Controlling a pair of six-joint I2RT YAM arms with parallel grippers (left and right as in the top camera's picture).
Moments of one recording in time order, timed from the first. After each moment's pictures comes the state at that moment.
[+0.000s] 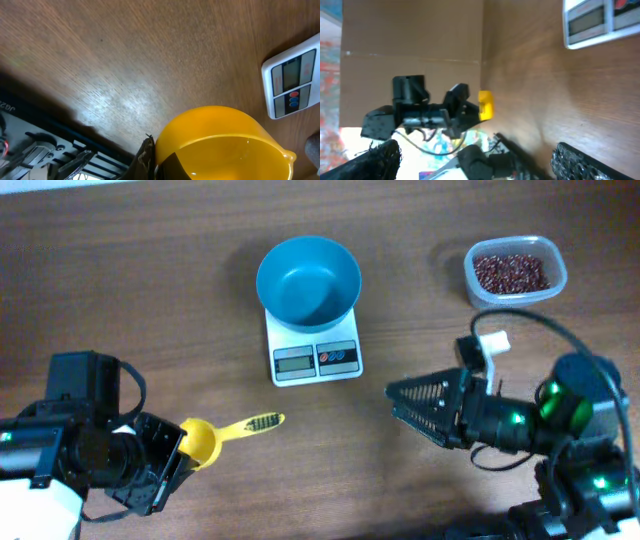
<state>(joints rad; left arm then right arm) -0.03 1.01 0.78 -1.22 0.32 -1.05 0.07 0.57 0.31 -0.10 -1.08 1.12</state>
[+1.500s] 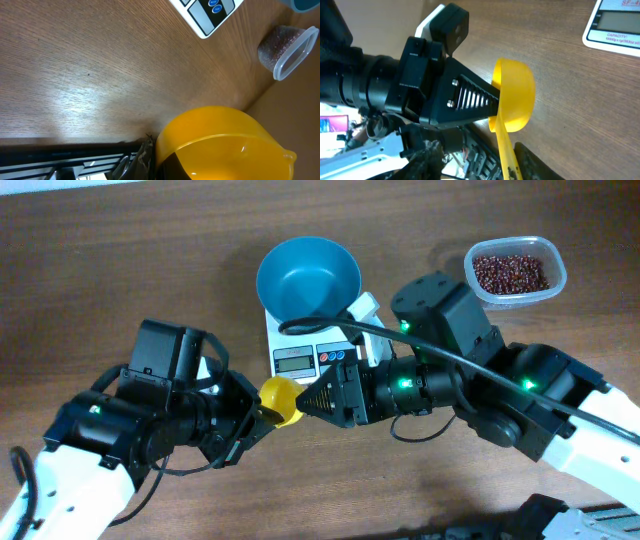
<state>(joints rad) -0.39 1.12 0.78 -0.78 0.54 -1.20 0.64 1.11 0.87 -0.50 -0.61 0.69</state>
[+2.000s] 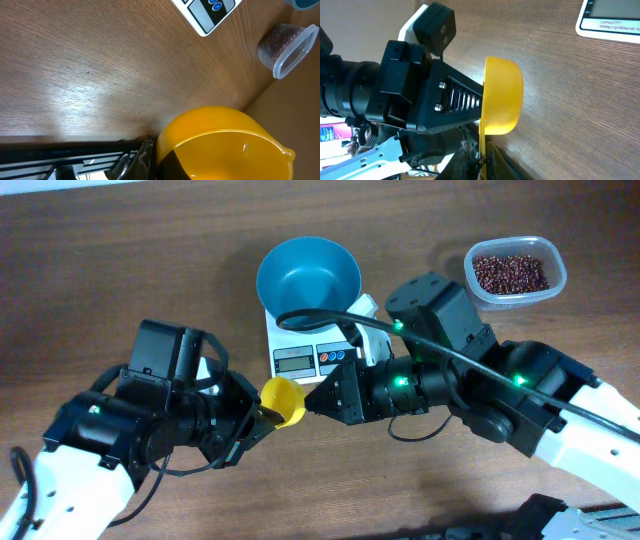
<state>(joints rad) -0.39 1.12 0.78 -0.78 0.55 -1.20 0.64 1.14 0.87 -0.51 -0.61 0.73</state>
